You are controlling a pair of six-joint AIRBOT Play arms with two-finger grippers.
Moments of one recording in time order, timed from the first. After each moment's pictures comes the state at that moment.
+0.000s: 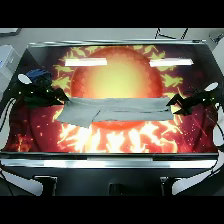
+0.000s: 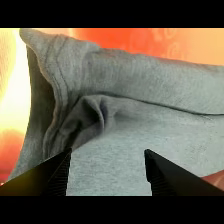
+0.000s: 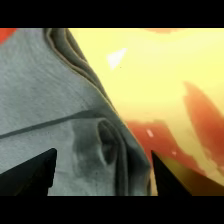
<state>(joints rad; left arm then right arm) 0.13 -1.77 1.57 1.03 -1.30 -1.52 -0.39 -1.84 1.52 -1.07 1.35 1.60</state>
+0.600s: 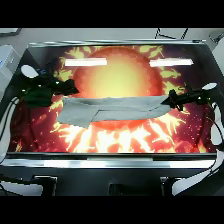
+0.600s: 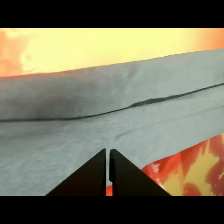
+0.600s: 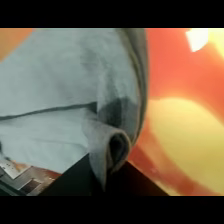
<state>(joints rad) -0.11 -1.65 1.58 0.94 -1.16 -1.49 -0.35 -1.83 1.52 -0.80 1.39 1.45</state>
